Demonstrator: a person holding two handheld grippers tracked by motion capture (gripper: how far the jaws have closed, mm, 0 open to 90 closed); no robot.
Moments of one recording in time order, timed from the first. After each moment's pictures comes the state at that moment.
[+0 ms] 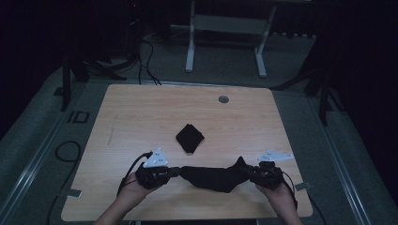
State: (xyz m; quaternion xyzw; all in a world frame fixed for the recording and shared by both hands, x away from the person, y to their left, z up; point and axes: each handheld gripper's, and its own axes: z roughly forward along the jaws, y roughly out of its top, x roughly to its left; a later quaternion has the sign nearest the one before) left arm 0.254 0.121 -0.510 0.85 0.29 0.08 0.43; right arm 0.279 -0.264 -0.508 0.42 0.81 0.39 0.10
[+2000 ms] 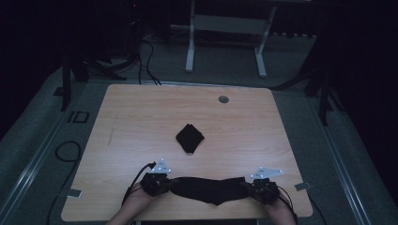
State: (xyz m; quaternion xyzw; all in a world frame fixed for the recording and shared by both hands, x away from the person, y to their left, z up) left arm 0.263 0.114 -0.568 0.85 0.34 0.03 0.39; right arm 0.255 -0.264 -0.552 0.39 0.86 0.32 0.11
